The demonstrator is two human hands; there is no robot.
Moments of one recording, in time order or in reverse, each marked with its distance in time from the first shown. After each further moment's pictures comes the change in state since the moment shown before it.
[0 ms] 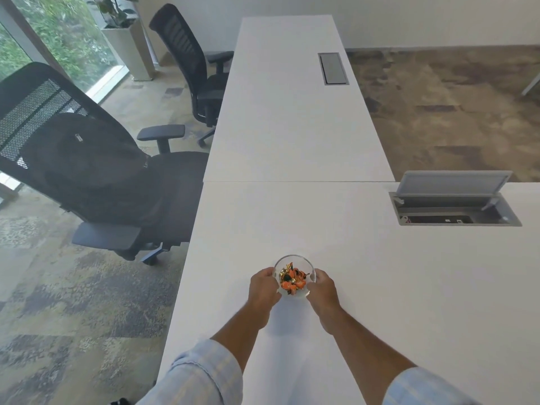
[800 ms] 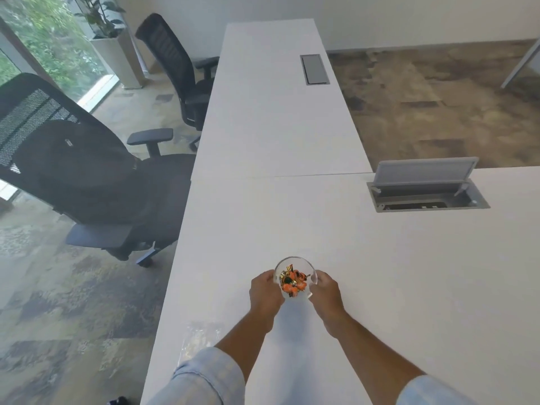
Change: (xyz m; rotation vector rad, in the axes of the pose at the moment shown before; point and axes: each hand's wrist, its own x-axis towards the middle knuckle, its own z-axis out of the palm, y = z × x) left_hand -0.053 -0.039 0.039 0.176 0.072 0.100; right_hand -0.039 0.040 -0.055 0.036 0.001 -0.035
